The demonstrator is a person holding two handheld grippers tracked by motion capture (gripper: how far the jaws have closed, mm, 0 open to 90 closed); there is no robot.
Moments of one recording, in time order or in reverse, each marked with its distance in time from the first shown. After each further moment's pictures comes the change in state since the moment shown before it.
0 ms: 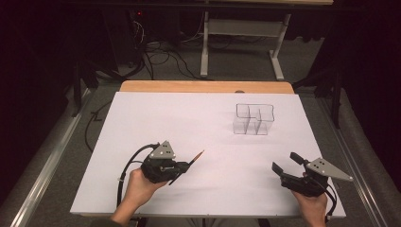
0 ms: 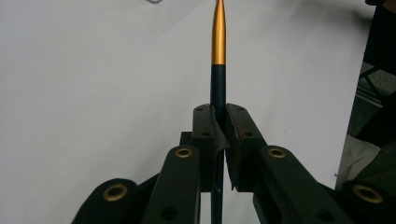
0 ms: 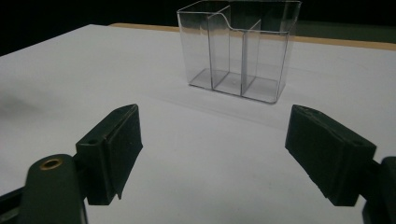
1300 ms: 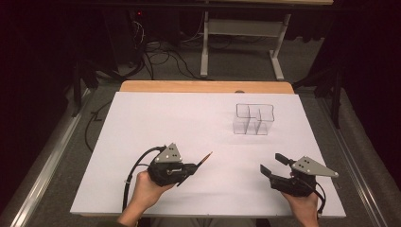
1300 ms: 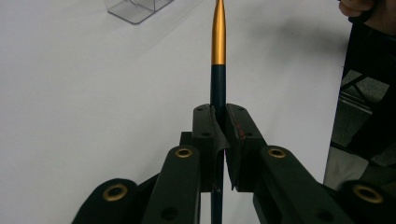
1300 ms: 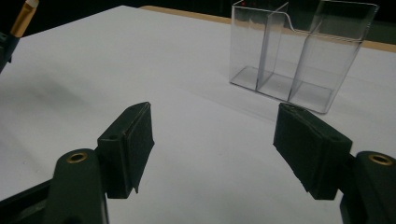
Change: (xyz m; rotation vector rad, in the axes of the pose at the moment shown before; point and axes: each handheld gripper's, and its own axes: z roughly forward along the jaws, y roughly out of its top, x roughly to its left) left arm -0.013 0.007 0.009 -0.051 -0.024 0.030; right arm 0.032 0.014 0.010 0.065 0.088 -0.082
